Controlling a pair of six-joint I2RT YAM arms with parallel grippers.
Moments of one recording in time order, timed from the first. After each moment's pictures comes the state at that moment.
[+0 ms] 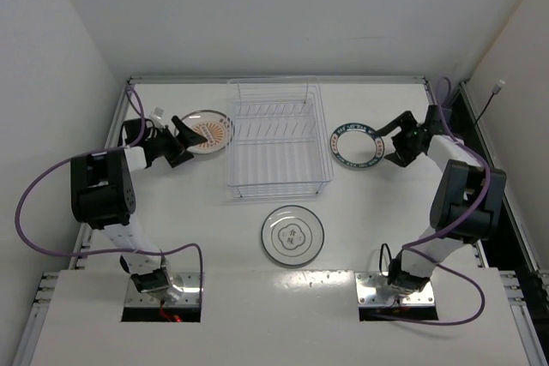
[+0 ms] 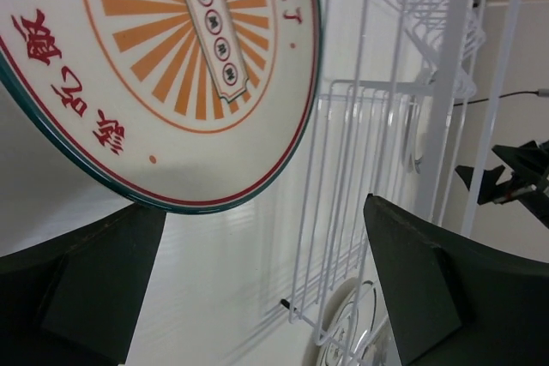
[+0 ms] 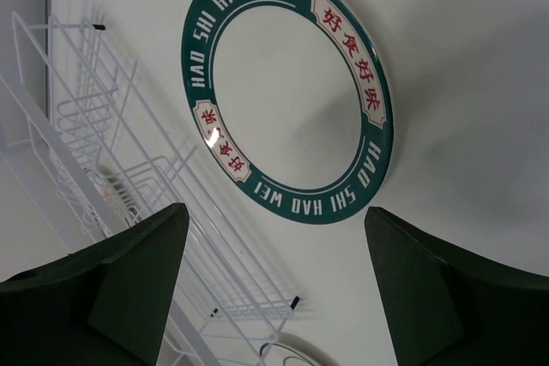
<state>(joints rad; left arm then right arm) 0.23 1.78 0.91 0.16 0.76 -0.60 -0.29 1.69 1.02 -0.25 -0.42 0.75</state>
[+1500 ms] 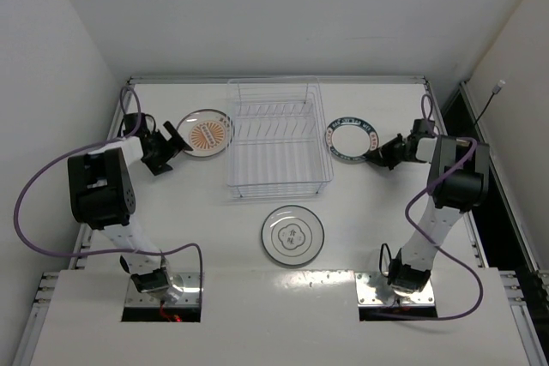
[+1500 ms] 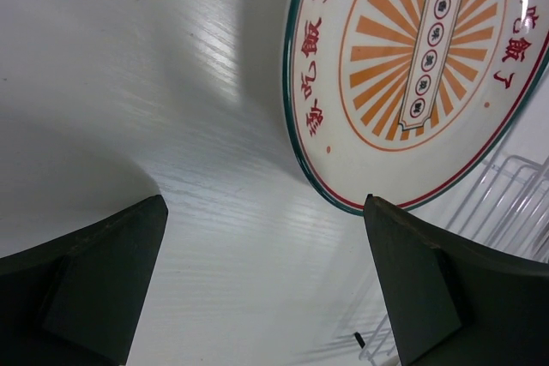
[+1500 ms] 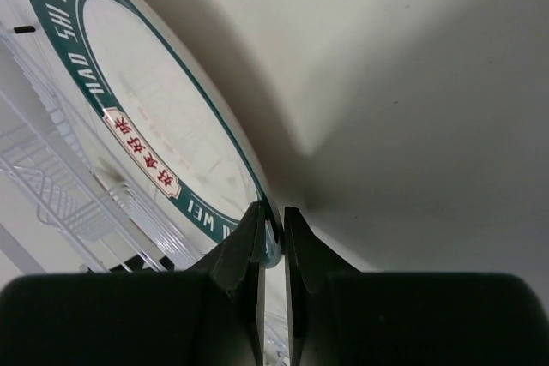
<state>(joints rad) 0.24 1.79 1.04 -0.24 0.31 -0.52 -0.28 1.99 1.01 -0.08 -0.56 0.85</state>
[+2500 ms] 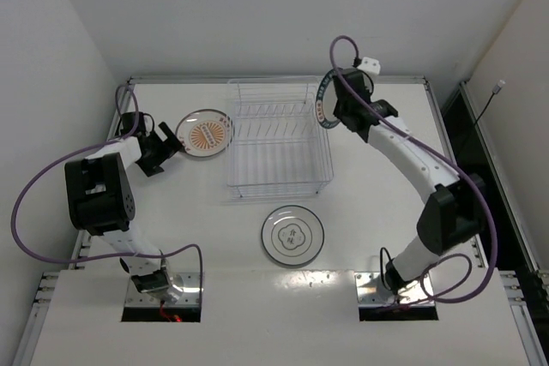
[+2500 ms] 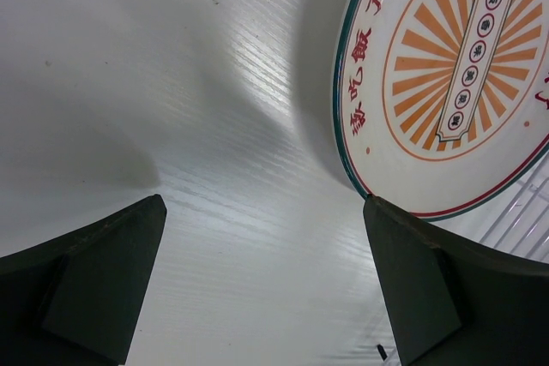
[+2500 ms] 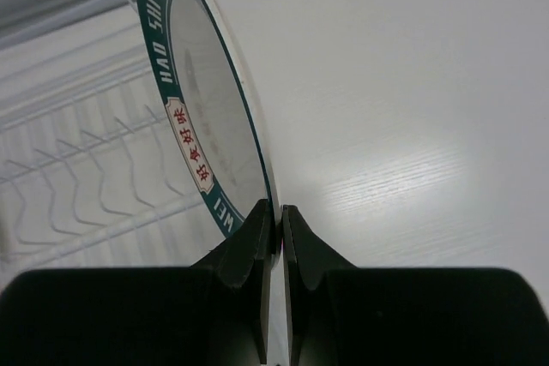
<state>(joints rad) 0.24 1.73 1.04 -0.30 0.18 -0.51 0.37 1.59 1.39 -0.43 0.53 0.50</state>
